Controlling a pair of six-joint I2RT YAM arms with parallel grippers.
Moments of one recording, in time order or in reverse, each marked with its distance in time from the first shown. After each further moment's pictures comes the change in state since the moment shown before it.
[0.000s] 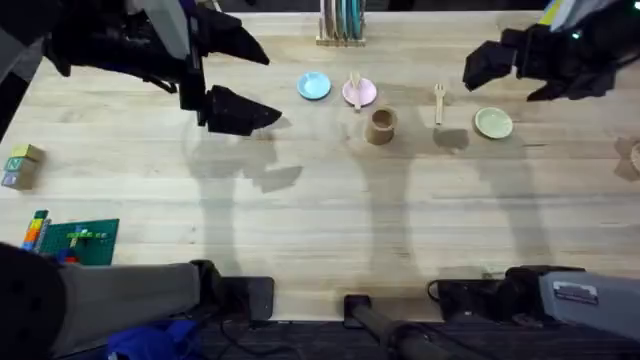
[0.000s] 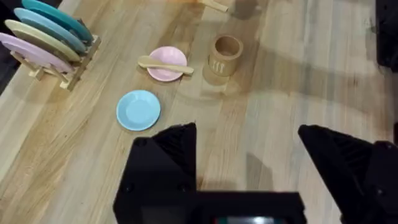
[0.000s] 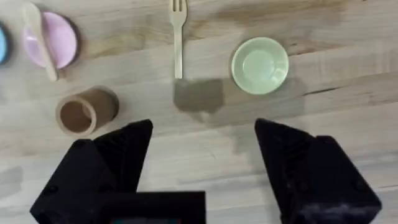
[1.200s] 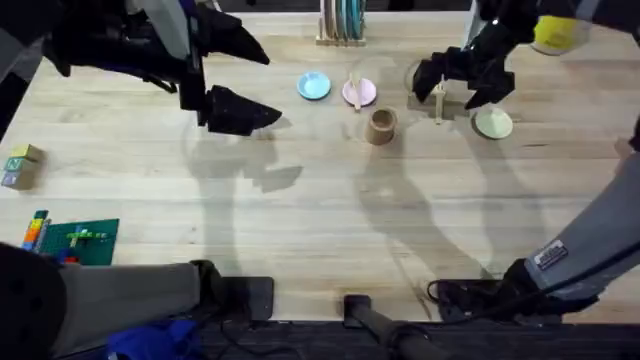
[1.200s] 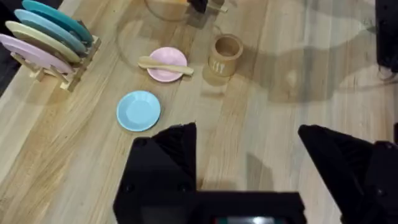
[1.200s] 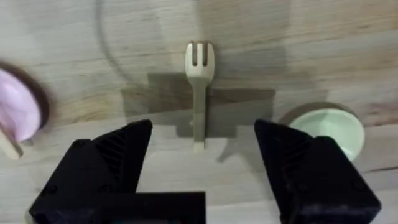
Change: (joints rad) left arm 0.000 0.000 0.000 0.000 0.002 0.003; right arm 0.053 0.574 0.220 0.103 -0.015 0.045
